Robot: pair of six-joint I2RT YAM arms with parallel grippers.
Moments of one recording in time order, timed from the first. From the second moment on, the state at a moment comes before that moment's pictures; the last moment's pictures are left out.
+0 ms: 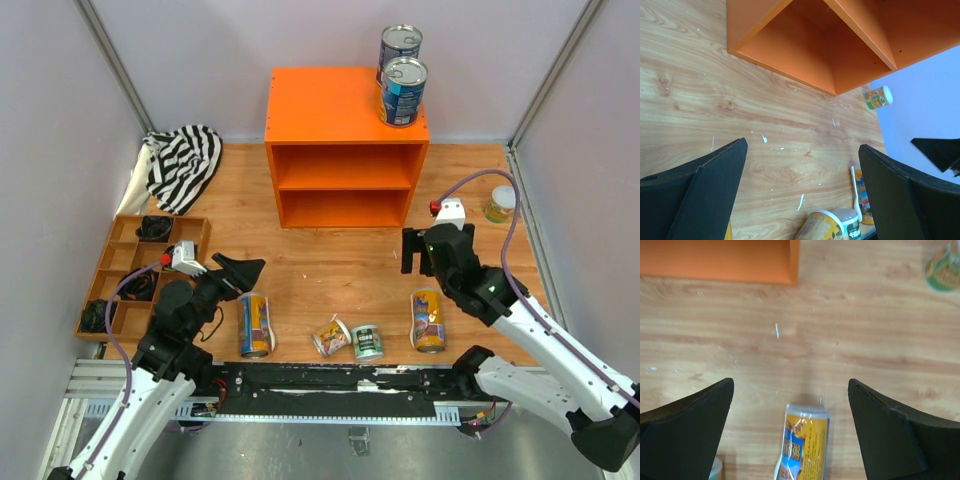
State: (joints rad) left arm -0.41 0.21 0.29 -0.23 -0.04 -0.85; right arm 0.69 0.85 0.87 -0.61 0.53 0.30
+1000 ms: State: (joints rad) left arm -0.41 0.18 0.28 -0.20 0.00 -0.86; right arm 0.58 0.90 0.56 -0.64 0.37 0.49
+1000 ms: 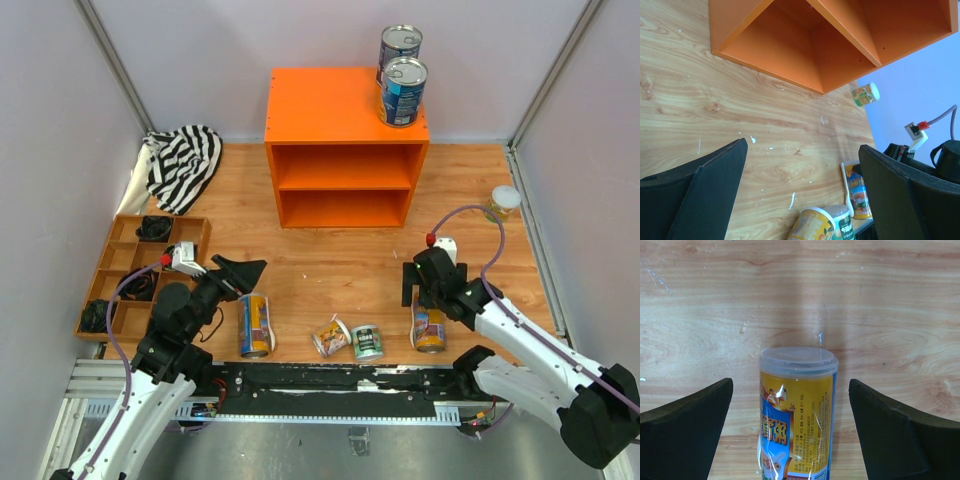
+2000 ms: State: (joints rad) left arm -0.41 0.15 0.26 -0.19 0.01 -0.87; right arm 0.56 0.97 0.45 -0.54 0.30 0.50
